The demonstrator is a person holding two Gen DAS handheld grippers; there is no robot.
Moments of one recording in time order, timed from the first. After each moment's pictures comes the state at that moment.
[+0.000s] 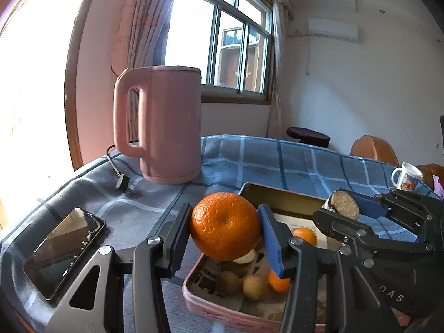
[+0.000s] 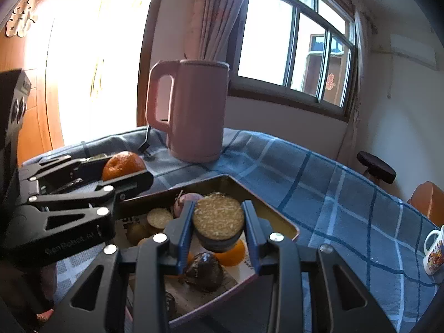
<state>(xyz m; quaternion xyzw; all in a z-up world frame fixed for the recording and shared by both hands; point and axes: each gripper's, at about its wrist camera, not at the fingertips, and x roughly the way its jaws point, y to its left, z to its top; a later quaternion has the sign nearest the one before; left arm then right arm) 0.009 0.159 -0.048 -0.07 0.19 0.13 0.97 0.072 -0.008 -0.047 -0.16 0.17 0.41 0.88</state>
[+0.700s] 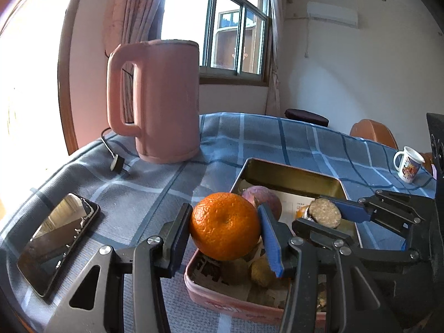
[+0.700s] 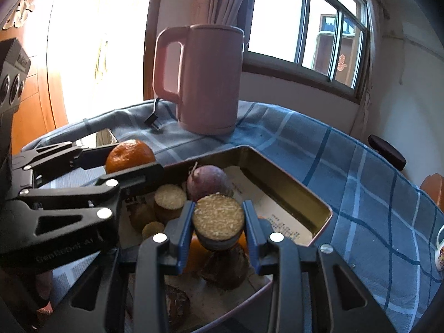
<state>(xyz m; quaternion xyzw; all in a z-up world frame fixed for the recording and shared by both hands) 0.019 0.164 -0.066 -0.07 0.24 0.12 0.96 0.079 0.018 -0.075 -0.18 0.23 0.42 0.86</state>
